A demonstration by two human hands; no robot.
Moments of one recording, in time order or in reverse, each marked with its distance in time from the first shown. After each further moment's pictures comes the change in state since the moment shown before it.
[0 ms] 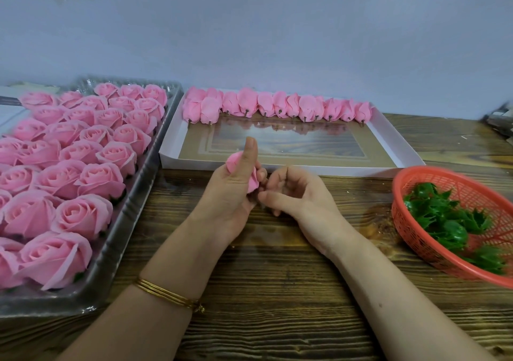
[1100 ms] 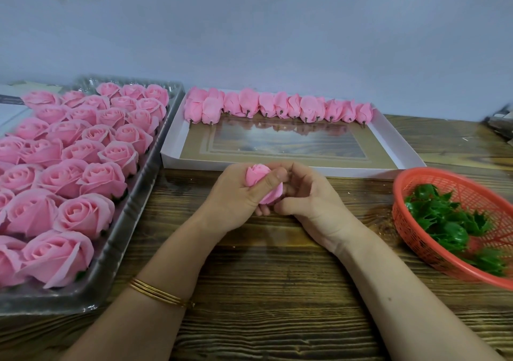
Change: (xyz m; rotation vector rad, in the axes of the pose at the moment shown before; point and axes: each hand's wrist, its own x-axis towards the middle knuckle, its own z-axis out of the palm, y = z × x) left_hand -0.007 0.005 -0.005 0.687 -0.166 0.271; right_hand 0.003 -0.006 -0.004 0.153 -0.048 0.070
